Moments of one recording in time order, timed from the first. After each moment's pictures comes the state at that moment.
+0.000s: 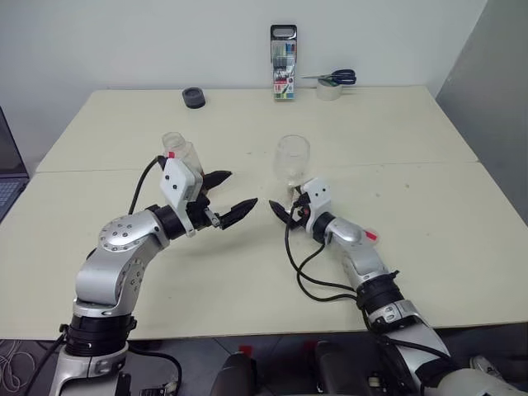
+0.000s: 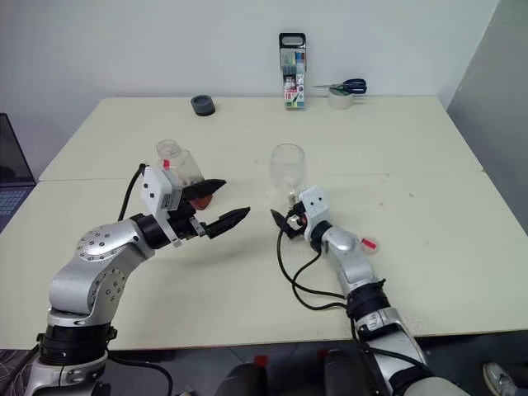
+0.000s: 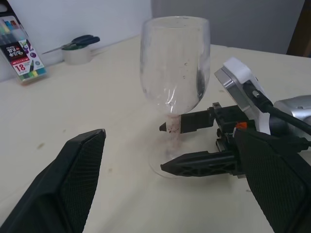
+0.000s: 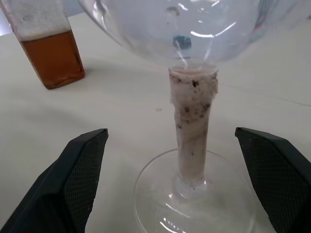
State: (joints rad) left arm -0.33 0.55 0.11 -0.27 -0.46 0.46 -0.76; right arm -0.60 -0.04 0.13 0.50 0.10 0.05 0.45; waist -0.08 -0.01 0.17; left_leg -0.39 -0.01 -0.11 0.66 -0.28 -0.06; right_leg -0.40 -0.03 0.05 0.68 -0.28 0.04
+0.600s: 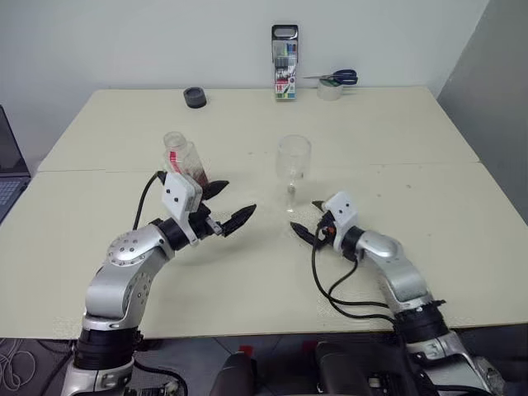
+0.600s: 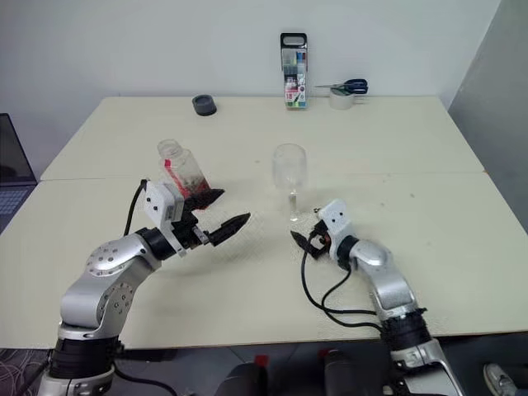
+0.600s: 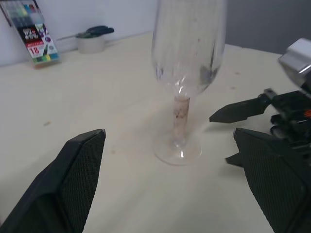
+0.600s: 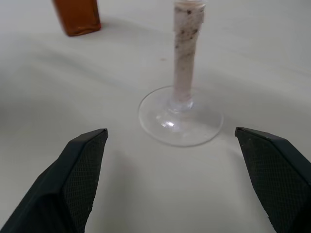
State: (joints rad) left arm -0.22 0.51 0.11 -0.26 -0.44 0.41 -0.69; right arm -0.36 -0.27 0.18 0.00 0.13 0.34 0.60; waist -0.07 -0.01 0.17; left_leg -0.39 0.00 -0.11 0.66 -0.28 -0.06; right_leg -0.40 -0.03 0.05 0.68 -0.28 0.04
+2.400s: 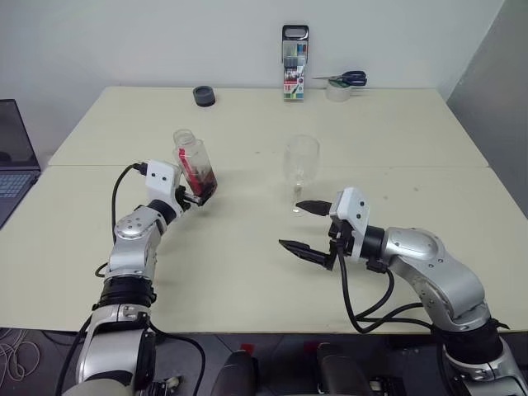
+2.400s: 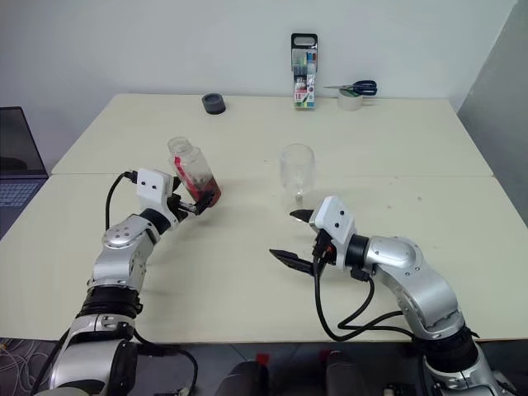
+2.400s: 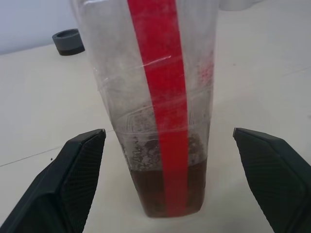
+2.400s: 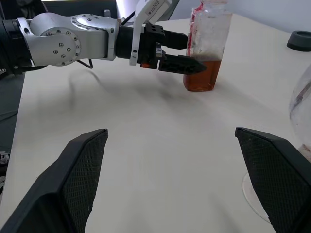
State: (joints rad) left arm -0.57 0.46 0.16 0.54 -0.17 0.03 -0.51; right arm -0.35 -0.45 0.19 -0.51 0.37 0.64 0.72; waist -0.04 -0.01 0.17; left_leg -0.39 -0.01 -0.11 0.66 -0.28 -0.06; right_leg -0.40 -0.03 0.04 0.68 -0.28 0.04
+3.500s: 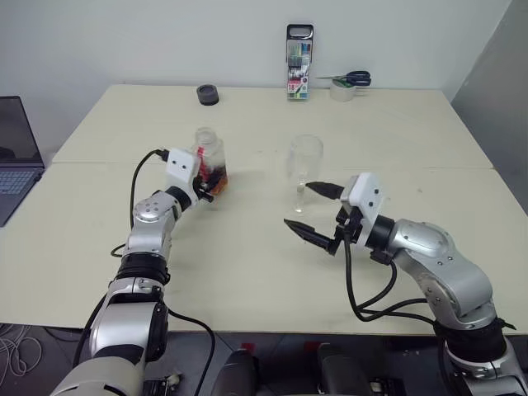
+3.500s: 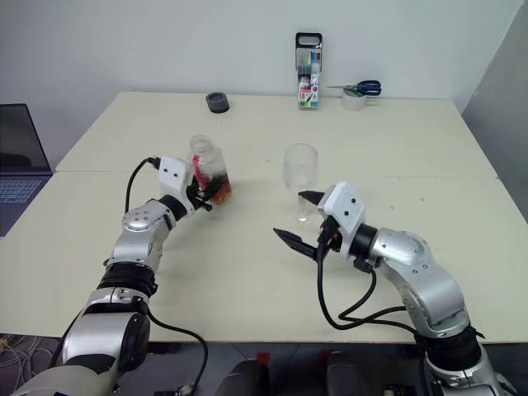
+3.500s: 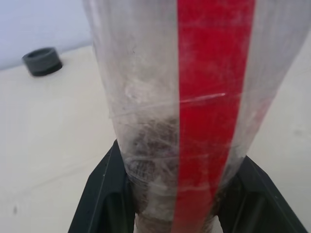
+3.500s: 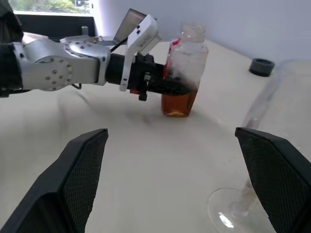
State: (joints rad) left arm -0.74 0.43 0.07 0.71 -0.08 -0.10 -0.55; right arm -0.36 -0.43 0.12 -0.54 0.37 0.57 0.61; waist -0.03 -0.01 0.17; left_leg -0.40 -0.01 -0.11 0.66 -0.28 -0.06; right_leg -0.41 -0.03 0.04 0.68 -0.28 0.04
